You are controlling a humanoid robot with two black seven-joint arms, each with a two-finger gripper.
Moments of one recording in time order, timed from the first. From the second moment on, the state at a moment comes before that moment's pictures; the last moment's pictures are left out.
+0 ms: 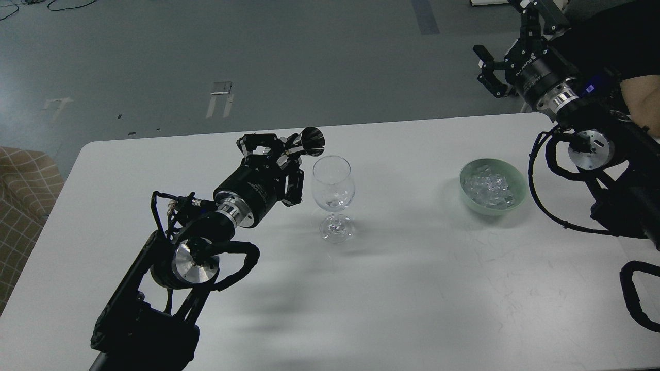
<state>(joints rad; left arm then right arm) -0.22 0.02 -1.20 -1.65 0.54 0.23 0.29 0.84 -0.29 0.99 0.62 -0.48 0.44 0.28</state>
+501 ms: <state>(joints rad) -0.23 0.02 -1.20 -1.65 0.59 0.21 0.28 0.84 -0.29 0.99 0.62 -0.48 0.43 0.28</state>
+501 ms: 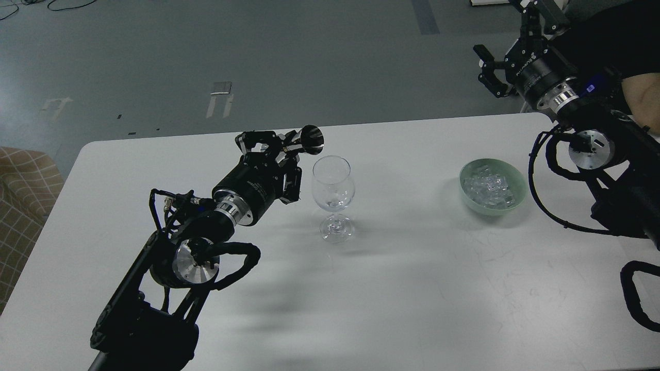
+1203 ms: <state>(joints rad) -0.22 0.03 -1.20 -1.65 0.69 0.14 0.25 0.84 -0.29 0.99 0.62 -0.48 0.43 0.28</state>
